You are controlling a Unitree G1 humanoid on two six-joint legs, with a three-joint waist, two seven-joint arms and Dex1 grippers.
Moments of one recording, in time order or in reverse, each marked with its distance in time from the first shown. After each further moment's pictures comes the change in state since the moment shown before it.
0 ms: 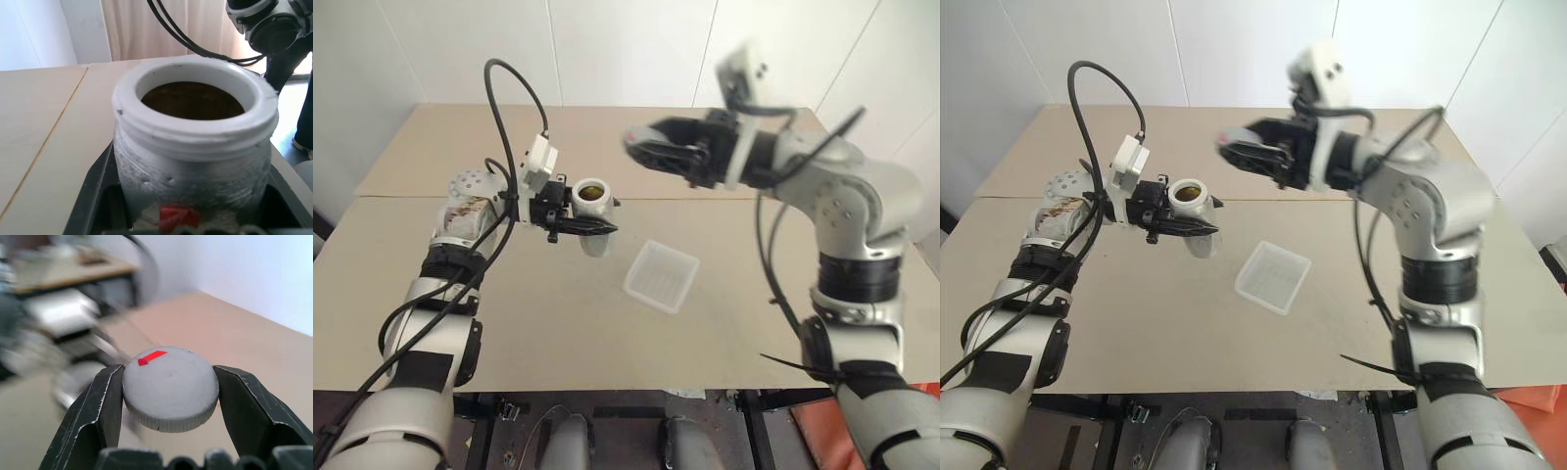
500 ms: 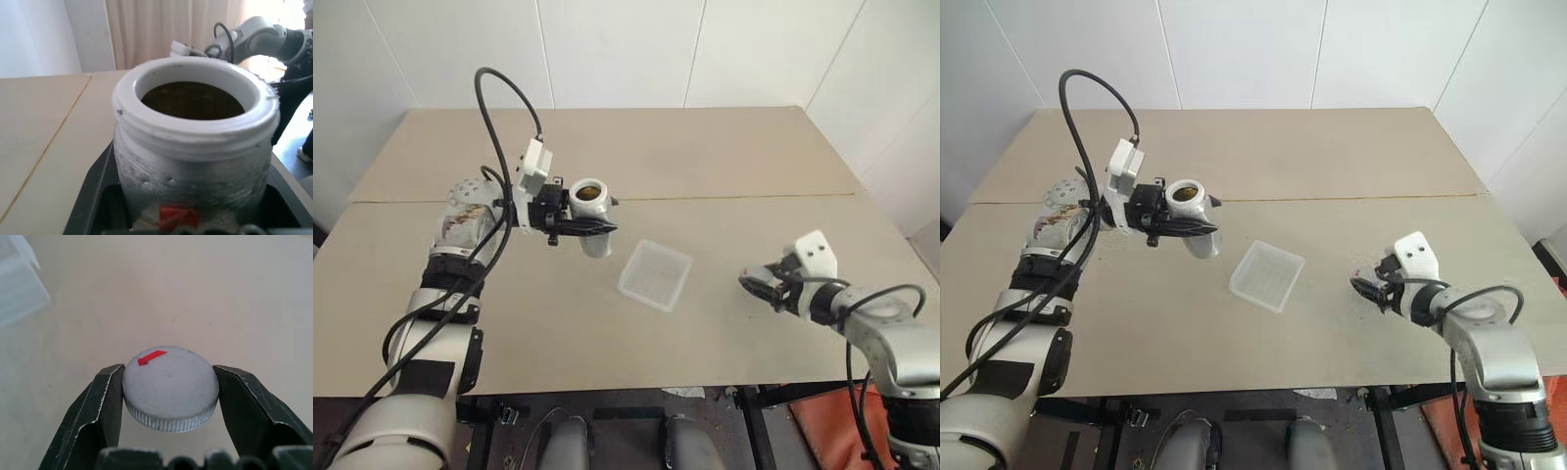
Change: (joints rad) left arm 0.055 -0.039 0.071 -0.078 0.013 0.038 0.054; right arm 0.668 -0.124 -0.065 -0.100 -0.209 -0.169 -0.122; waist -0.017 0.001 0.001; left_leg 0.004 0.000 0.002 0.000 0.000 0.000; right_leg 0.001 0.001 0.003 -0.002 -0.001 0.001
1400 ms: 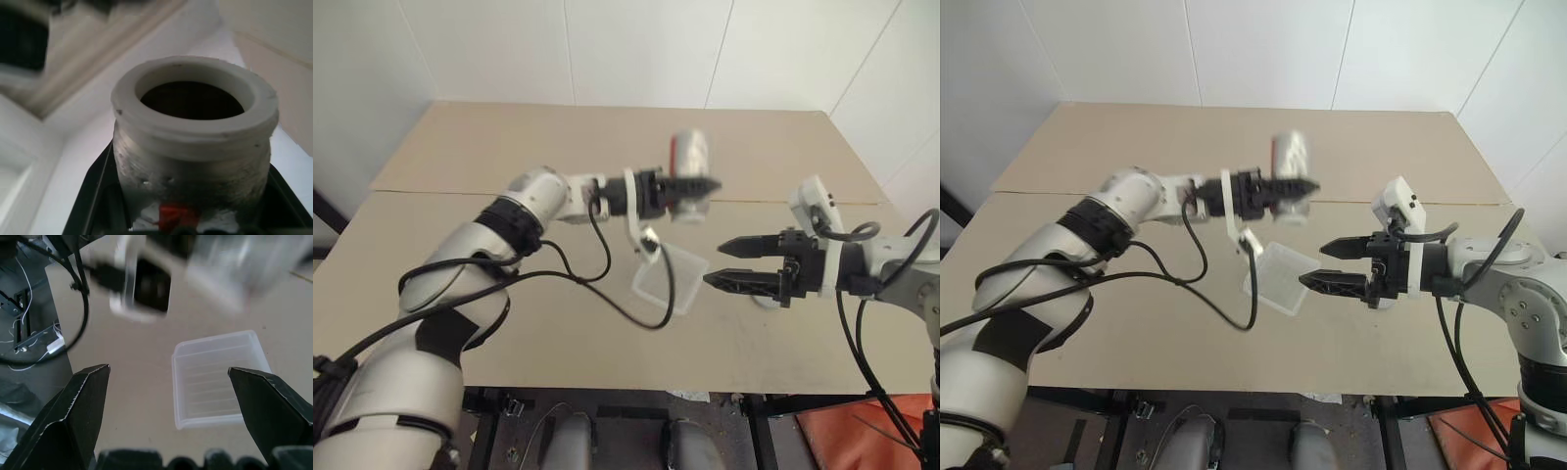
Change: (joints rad) left arm -0.388 -0.041 -0.880 0.172 1.915 -0.860 2.352; right arm -0.303 -0.221 -0.056 -0.145 0.599 0.340 0.307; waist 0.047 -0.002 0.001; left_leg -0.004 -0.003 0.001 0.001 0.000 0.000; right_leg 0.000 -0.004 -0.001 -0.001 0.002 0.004
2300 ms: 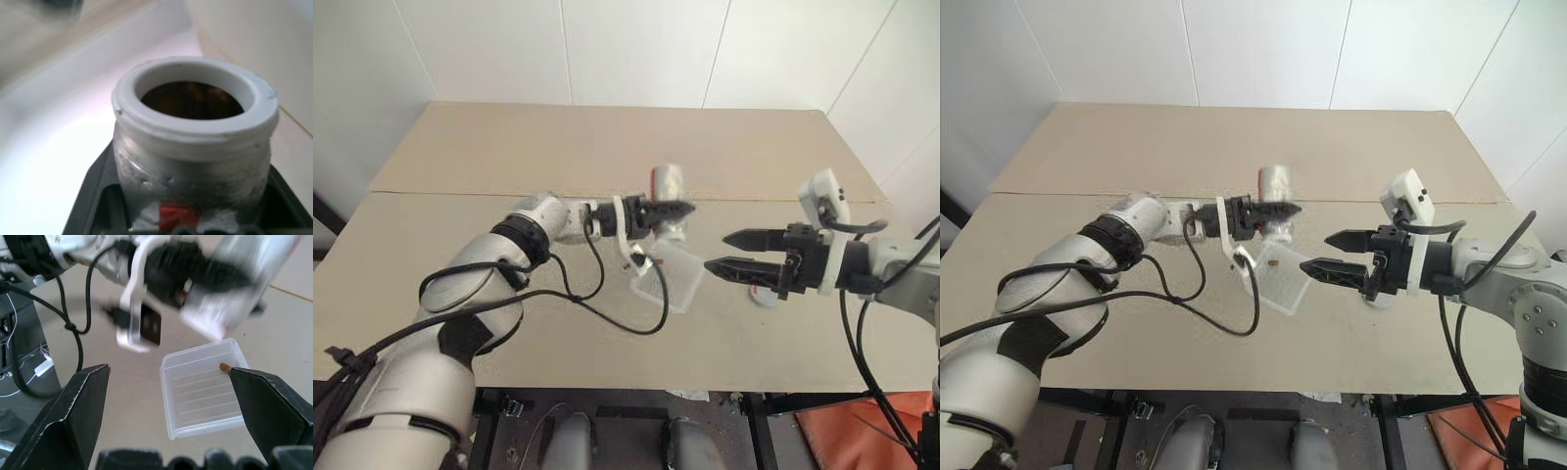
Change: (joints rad) left arm 0.027 -0.070 0.127 0.312 -0.384 -0.100 -0.214; right arm 0.037 0.018 -0.059 -0.028 0.131 0.014 -0.167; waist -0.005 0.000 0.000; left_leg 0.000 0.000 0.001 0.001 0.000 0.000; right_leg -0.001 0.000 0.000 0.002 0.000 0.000
